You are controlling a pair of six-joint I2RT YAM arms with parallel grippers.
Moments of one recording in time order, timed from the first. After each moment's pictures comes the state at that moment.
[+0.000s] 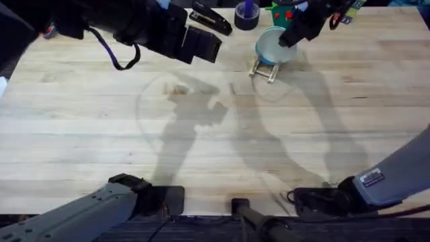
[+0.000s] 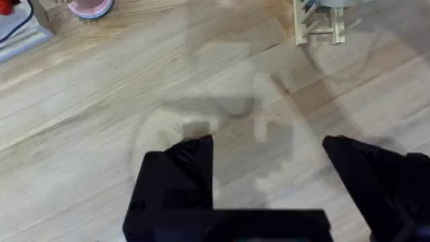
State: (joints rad) left arm -0.31 1.24 1.37 -1.06 0.13 0.09; right arm 0.16 1.88 1.72 -1.08 -0.24 -0.82
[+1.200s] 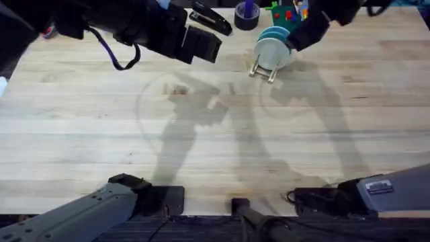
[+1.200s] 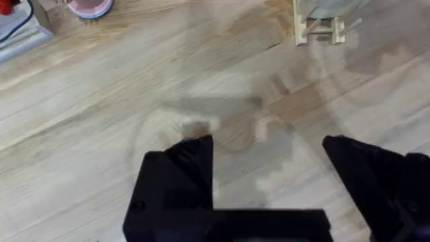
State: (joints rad) left arm -0.31 1.24 1.37 -1.06 0.13 0.09; right arm 0.17 1.67 1.77 -1.26 -0.24 -0.71
